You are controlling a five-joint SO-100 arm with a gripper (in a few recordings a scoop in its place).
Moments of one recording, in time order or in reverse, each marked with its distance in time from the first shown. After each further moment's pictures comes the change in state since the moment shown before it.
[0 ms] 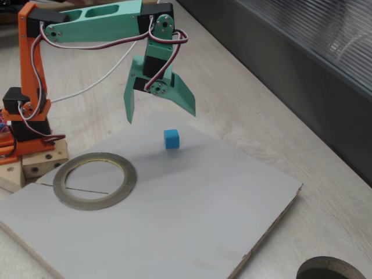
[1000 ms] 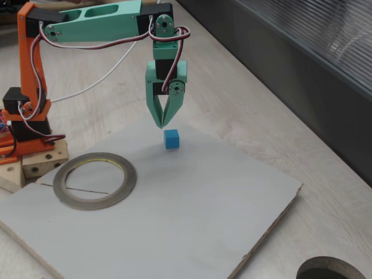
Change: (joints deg) arm 0.1 0.3 1.6 -19.2 -0.2
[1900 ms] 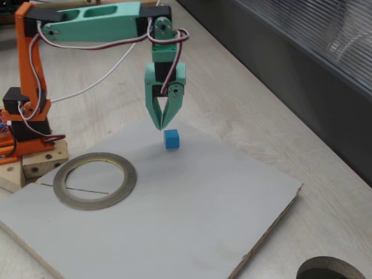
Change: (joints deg) arm 0.0 0.1 1.6 0.0 0.0
